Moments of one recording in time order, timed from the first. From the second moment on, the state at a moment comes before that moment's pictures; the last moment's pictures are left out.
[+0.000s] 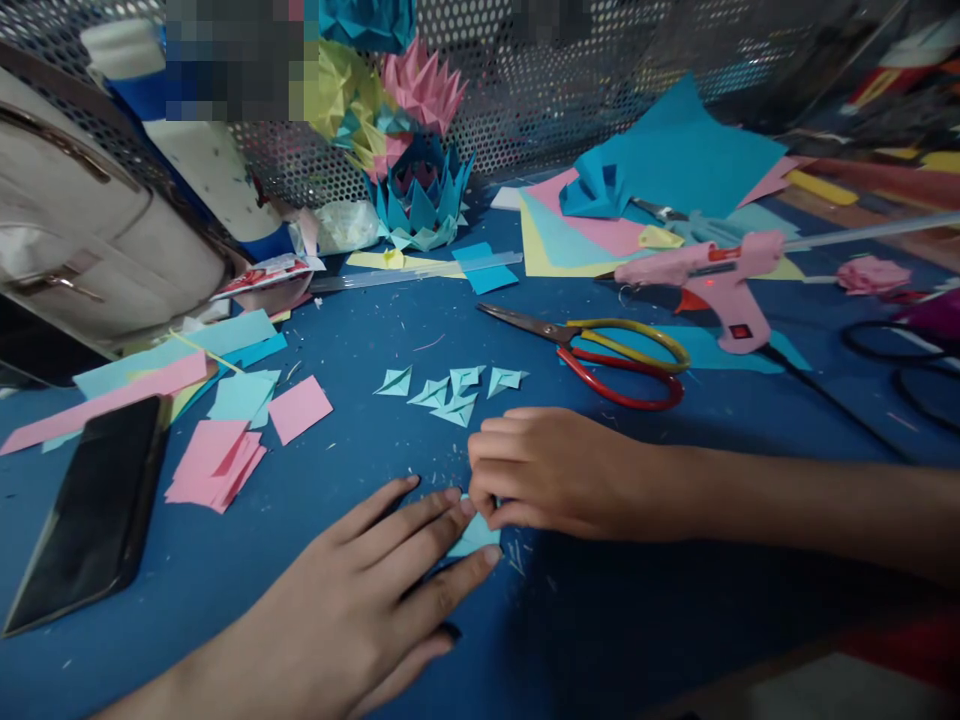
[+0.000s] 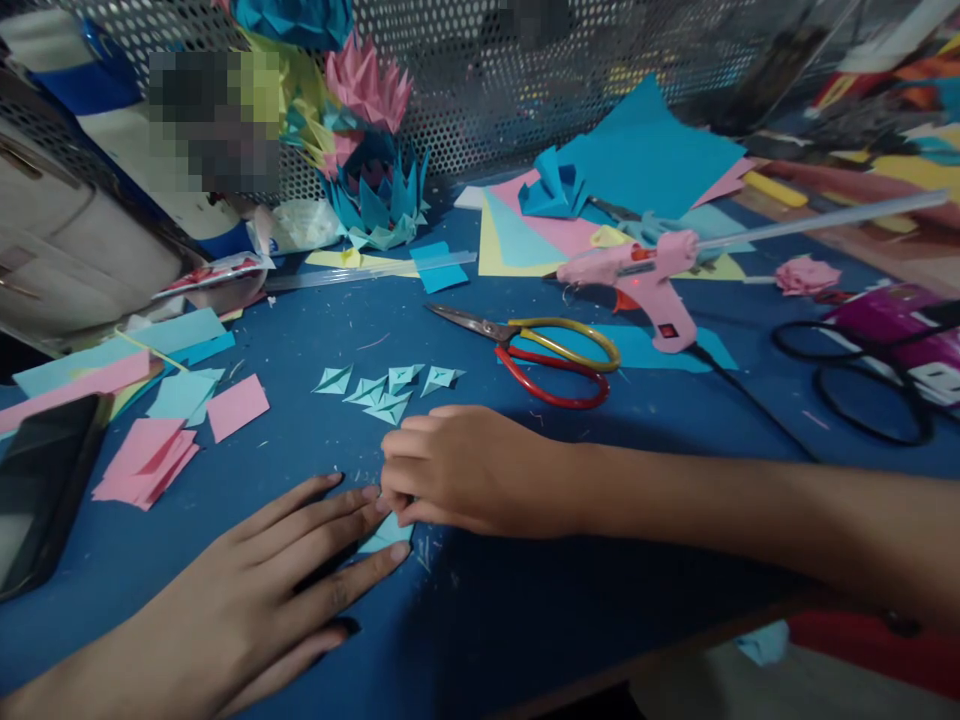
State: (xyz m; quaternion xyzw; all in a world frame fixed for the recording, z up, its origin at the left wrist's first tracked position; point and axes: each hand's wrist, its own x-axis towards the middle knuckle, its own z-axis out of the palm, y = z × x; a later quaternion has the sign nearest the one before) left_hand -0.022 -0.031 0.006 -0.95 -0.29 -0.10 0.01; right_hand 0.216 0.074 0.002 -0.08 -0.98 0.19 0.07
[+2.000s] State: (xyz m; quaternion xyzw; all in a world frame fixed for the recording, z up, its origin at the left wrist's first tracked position) left_hand -0.020 -0.032 0.010 -0.95 -0.30 -0.10 -0.02; right_hand 0.229 0.079 0.001 0.00 -0.98 0.10 0.18
